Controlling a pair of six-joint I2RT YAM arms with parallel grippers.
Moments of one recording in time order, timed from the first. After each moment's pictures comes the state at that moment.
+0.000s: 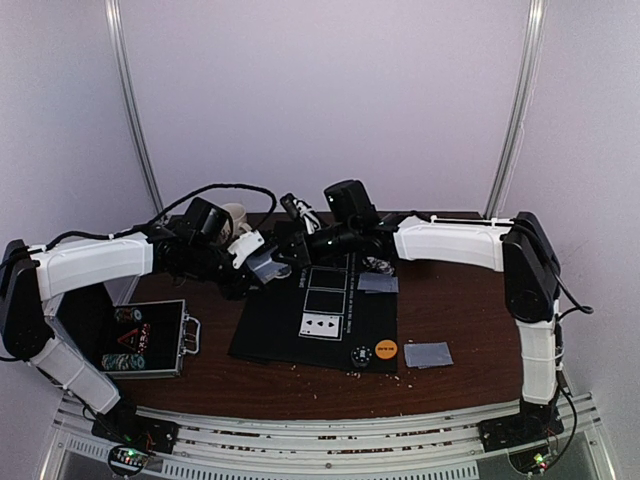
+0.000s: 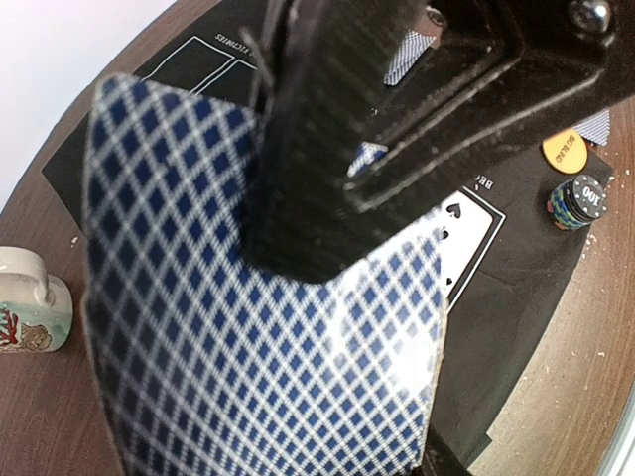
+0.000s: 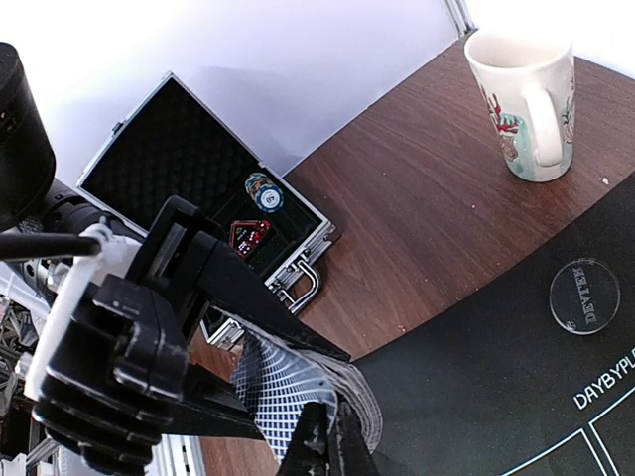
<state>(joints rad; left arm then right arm) -0.61 1.48 1.06 -0.43 0.23 0.35 0.82 2.08 1.69 -0.08 -0.53 0.34</state>
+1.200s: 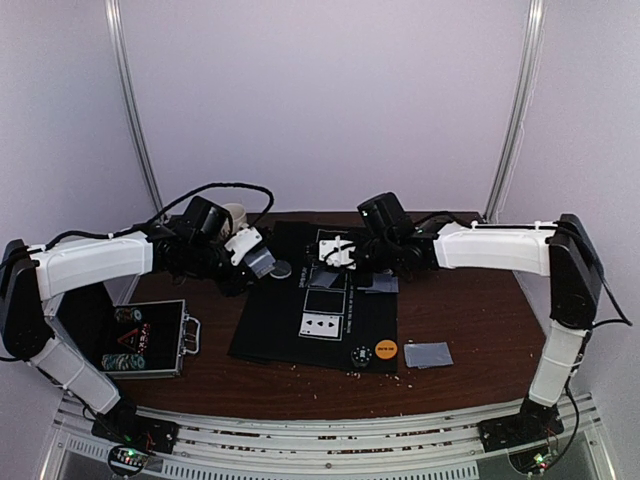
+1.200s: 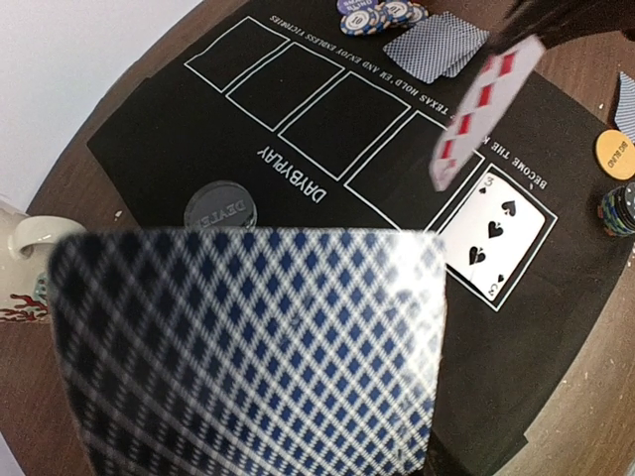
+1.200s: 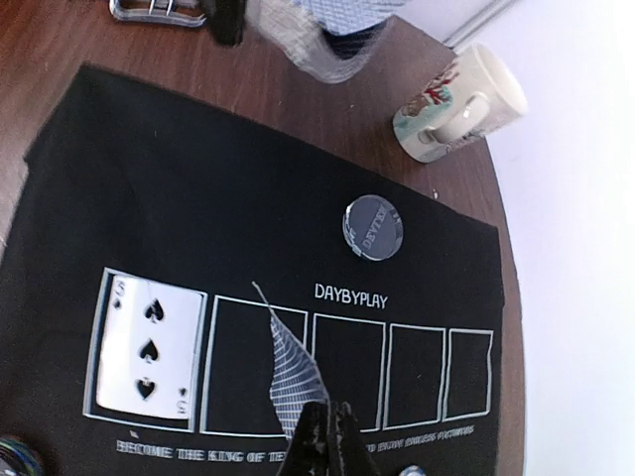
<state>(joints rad) -0.61 1.48 1.07 -0.43 0.12 0.32 0.77 1.81 1.35 -0.20 -0.20 -0.83</state>
